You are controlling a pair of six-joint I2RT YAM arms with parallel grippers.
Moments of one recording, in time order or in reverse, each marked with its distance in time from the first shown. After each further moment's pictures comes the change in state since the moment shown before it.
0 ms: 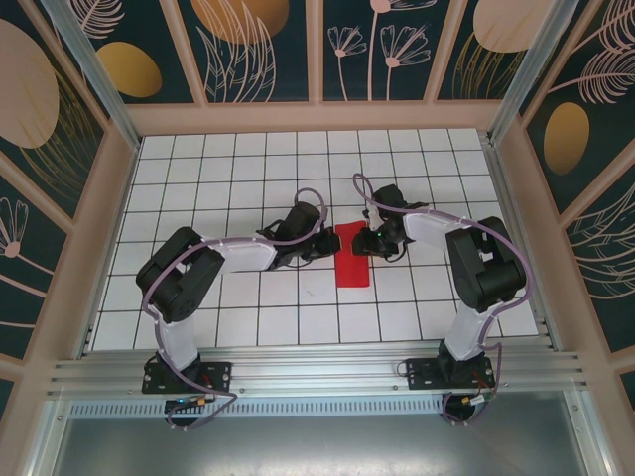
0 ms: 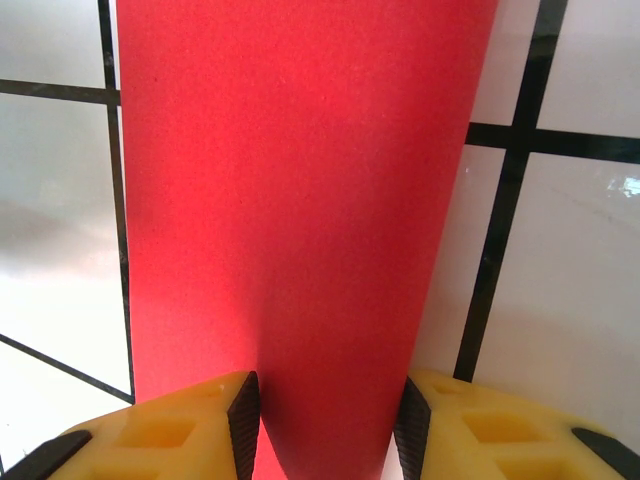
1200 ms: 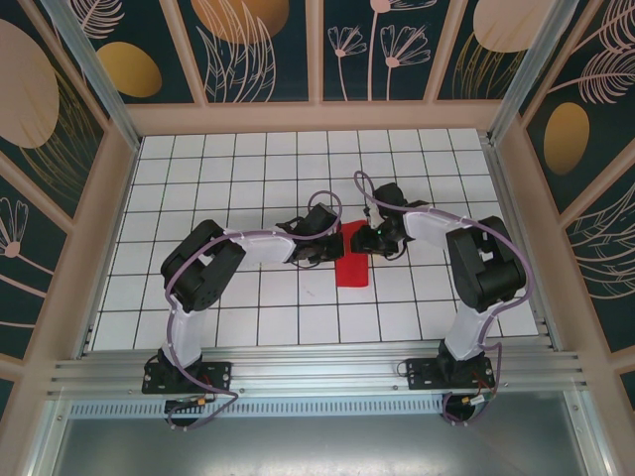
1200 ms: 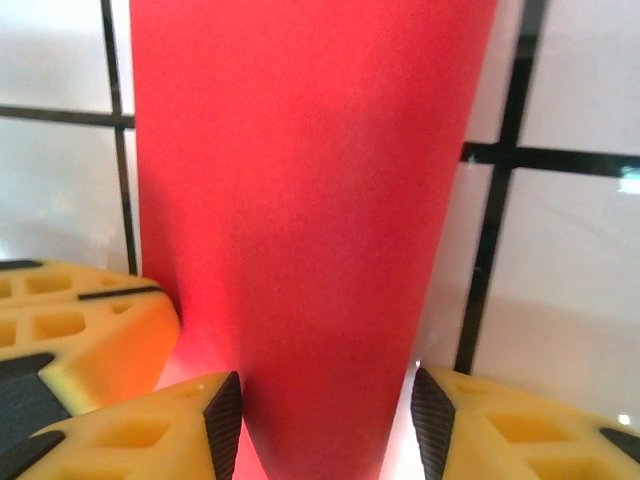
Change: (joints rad) left arm -0.039 0.139 0.167 -0.220 -0.107 0.061; right arm -0.004 -0.004 0.017 -0.008 0.014 0.032
